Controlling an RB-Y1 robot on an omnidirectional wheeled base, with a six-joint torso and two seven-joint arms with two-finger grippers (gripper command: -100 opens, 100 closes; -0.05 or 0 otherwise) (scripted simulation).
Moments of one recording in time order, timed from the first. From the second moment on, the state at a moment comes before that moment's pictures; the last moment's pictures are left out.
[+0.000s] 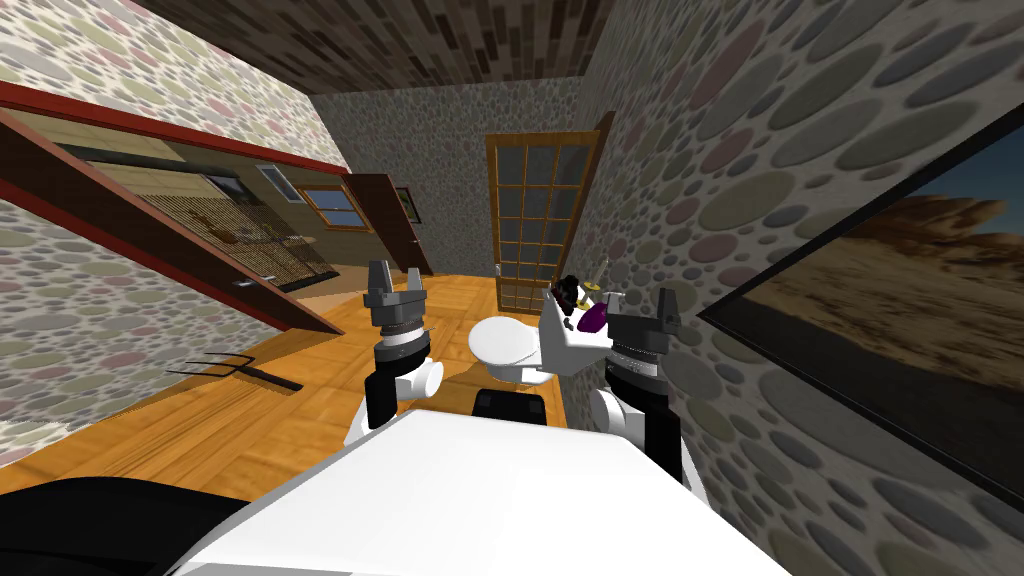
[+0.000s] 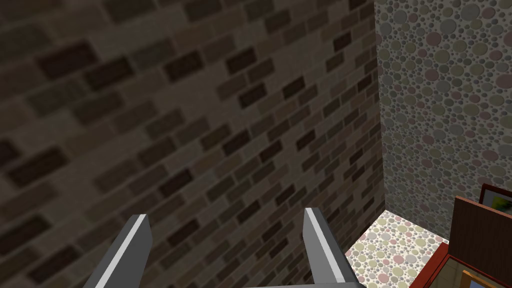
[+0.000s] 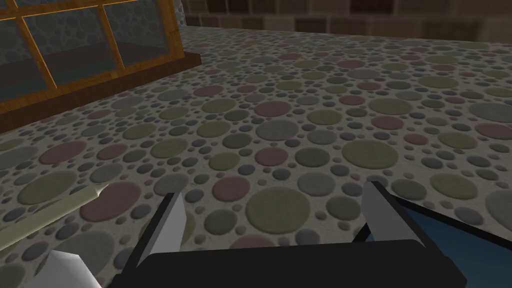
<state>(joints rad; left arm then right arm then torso) 0.46 -0.05 -0.01 -2.40 0.00 -0.60 -0.13 0.54 0.02 0.01 -2.39 -0.02 -0.49 -0.14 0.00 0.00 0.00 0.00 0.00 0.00</state>
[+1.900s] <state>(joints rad) 0.46 -0.05 -0.01 -2.40 0.00 -0.60 -0.13 0.79 -0.49 -0.19 -2.29 -0.07 -0.22 -0.19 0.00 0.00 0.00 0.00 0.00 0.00</state>
